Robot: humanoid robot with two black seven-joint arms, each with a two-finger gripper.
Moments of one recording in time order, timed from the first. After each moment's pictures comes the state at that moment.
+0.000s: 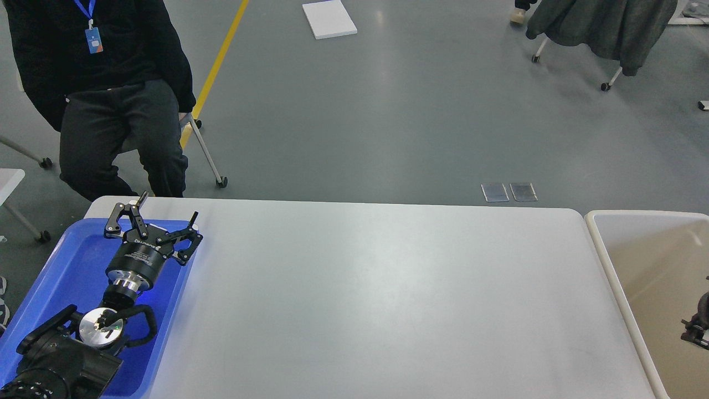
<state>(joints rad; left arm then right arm) -0.50 0.28 -1.02 -0.34 -0.23 -0.79 -0.19 0.72 -0.49 0.27 0.10 0.26 -0.03 -0.19</state>
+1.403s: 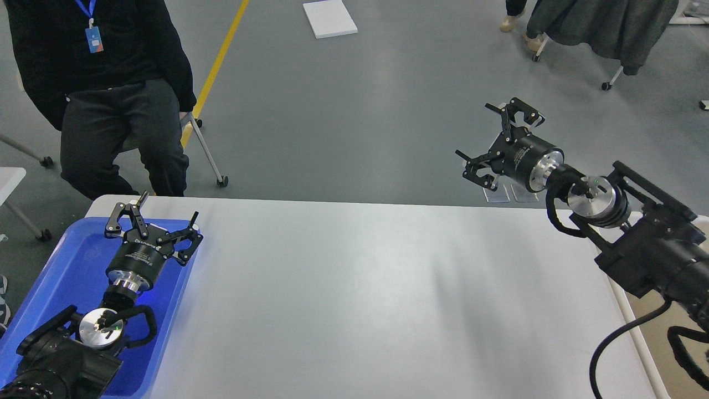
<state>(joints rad) -0.50 0.28 -1.02 -0.34 -0.23 -0.79 -0.19 0.89 -0.30 0.69 0.73 0.19 0.14 -0.10</state>
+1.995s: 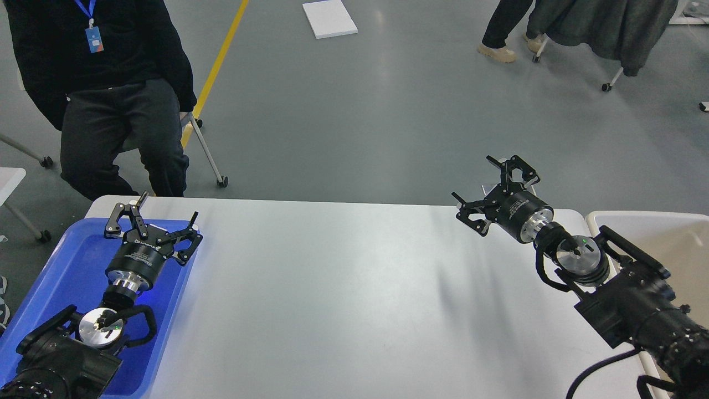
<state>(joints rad) -0.50 0.28 -1.02 -0.34 -0.23 -0.79 -0.19 0.73 -0.22 0.78 0.59 0.22 0.27 -0.07</state>
